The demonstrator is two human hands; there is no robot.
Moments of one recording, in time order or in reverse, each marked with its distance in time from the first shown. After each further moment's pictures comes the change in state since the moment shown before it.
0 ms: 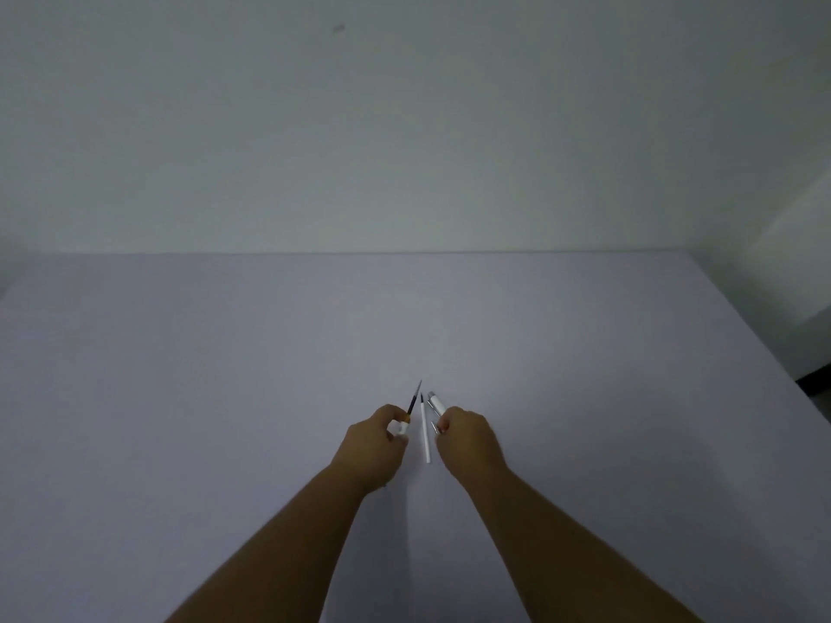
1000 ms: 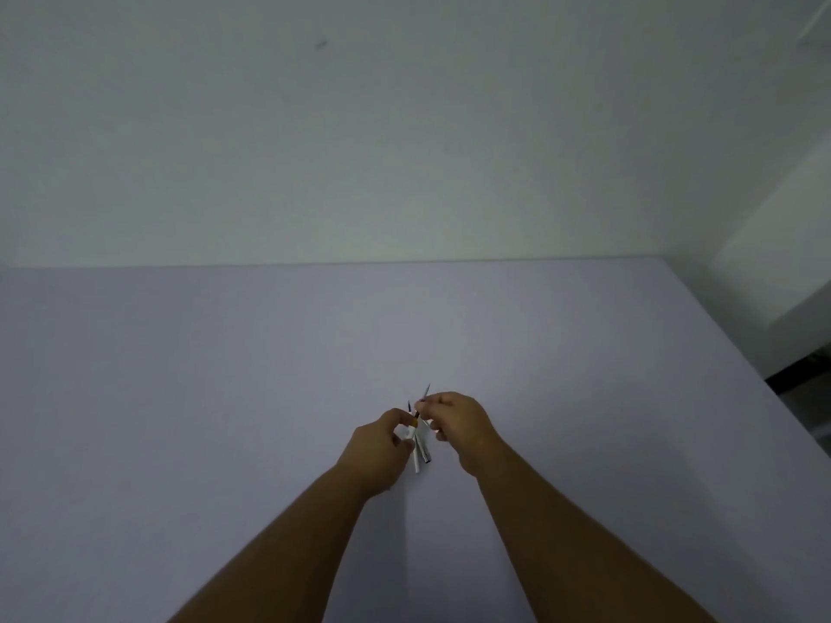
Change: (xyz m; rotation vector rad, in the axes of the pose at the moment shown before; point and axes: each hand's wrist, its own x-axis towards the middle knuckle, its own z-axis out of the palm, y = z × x) left_hand 0.003 0.021 0.002 -0.007 -0.075 0.078; right_hand 0.013 -0.017 -0.035 0.810 -0.198 0.238
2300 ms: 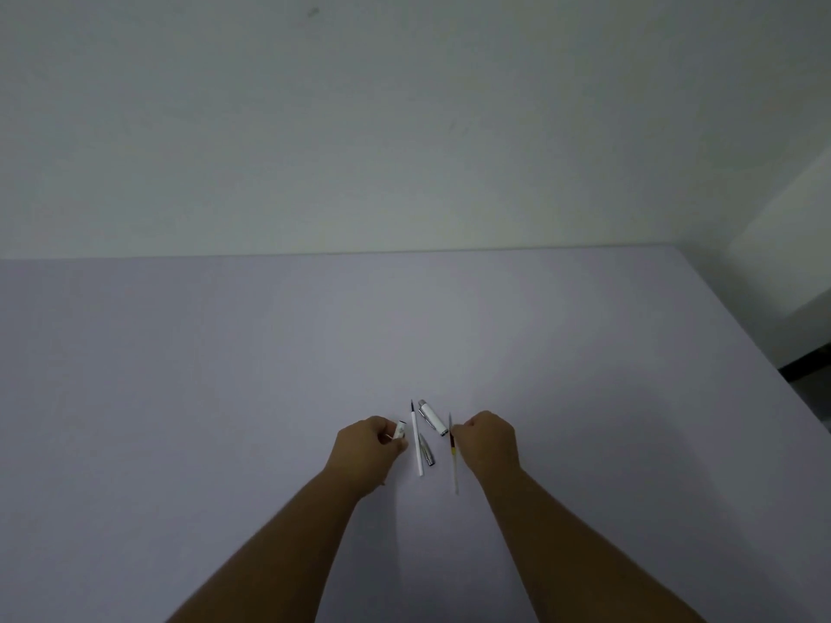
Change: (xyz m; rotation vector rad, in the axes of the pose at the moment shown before) left_hand 0.017 -0.021 -0.003 -0.044 0.086 -0.086; right_hand 0.018 0.036 -0.011 -0.657 0.295 0.013
